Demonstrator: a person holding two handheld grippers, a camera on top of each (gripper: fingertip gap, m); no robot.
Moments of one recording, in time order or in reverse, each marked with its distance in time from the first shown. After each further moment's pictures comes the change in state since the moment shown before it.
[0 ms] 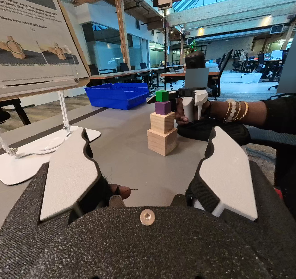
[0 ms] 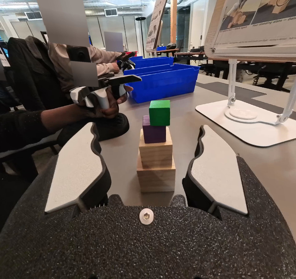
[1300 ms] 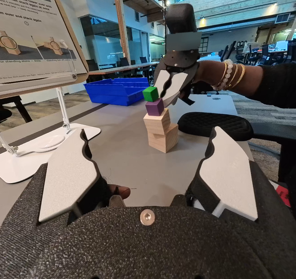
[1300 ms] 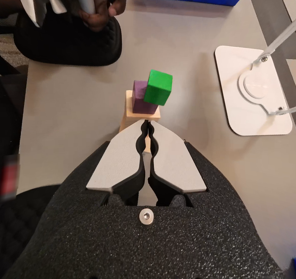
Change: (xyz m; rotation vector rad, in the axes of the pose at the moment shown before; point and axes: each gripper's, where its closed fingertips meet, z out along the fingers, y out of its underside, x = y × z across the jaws) left arm 0.001 0.006 0.003 -0.036 -0.002 0.018; right arm 0.015 0.024 0.008 -0.751 -0.093 -0.318
